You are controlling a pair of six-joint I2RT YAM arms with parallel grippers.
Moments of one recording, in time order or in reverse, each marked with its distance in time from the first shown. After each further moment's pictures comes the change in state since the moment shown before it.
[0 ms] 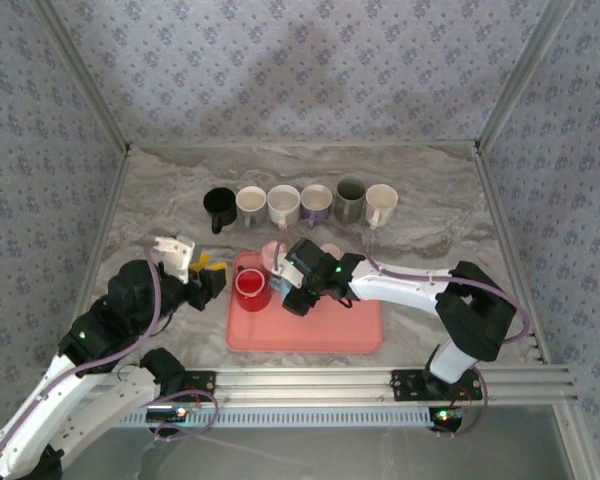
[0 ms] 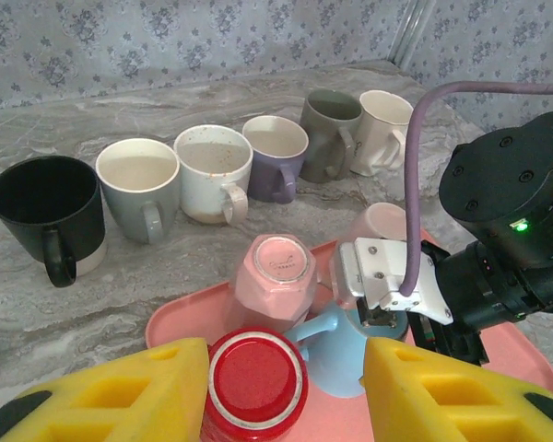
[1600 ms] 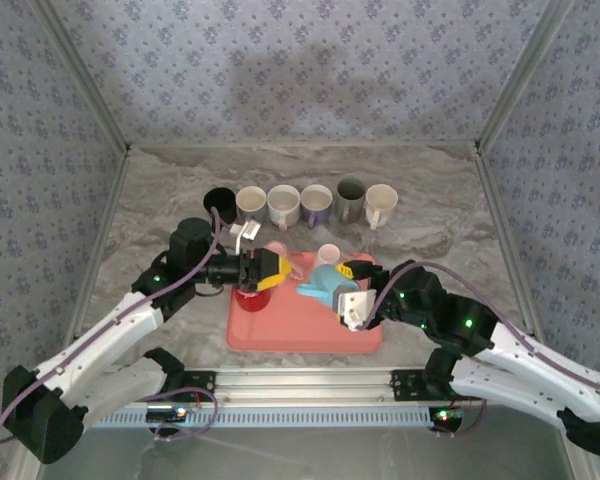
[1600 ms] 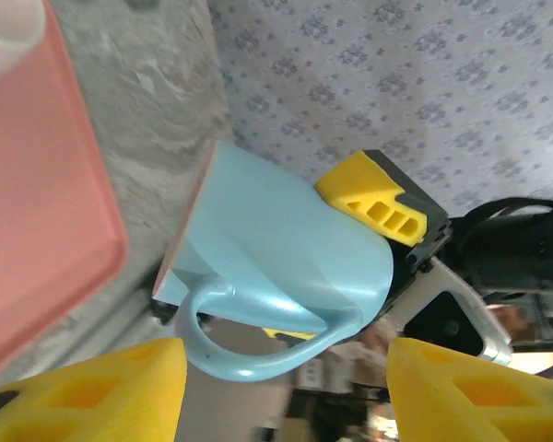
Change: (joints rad) left arm 0.106 0.457 -0.117 0.625 0.969 -0.945; right arm 0.029 -0.956 -0.266 -0.124 -0.034 -0.709
